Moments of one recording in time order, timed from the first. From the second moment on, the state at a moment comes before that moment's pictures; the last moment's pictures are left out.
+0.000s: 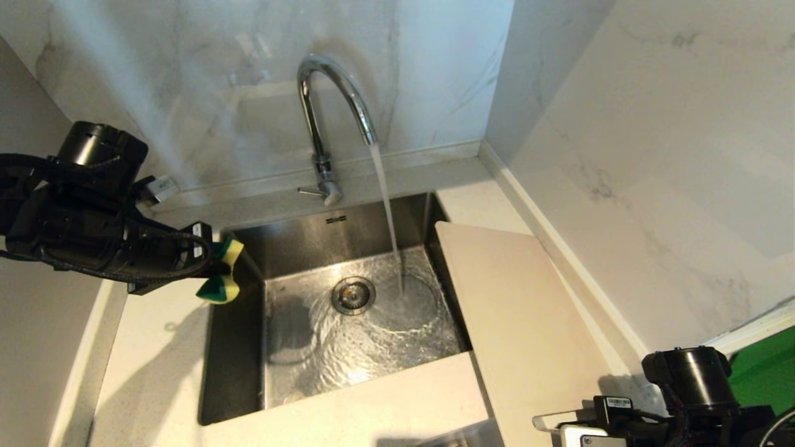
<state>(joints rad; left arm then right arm) -0.27 1.67 -1.35 0.44 -0.08 -0.52 0.02 1.72 -0.29 -0.45 0.38 -1.43</state>
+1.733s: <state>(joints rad) -0.29 1.70 -1.37 0.44 -0.07 -0.54 0.12 1.73 -0.30 -0.45 0.39 -1.38</state>
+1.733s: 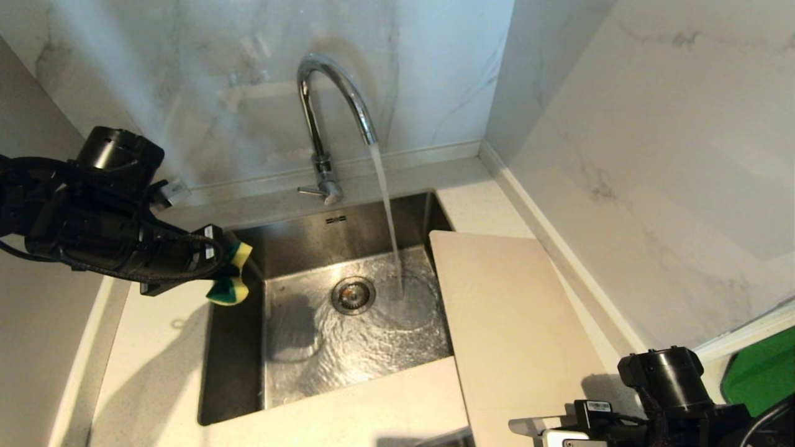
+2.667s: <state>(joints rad) -0.30 1.70 -1.37 0.44 -0.08 -0.55 0.16 1.75 -0.30 -0.45 0.37 -1.37</state>
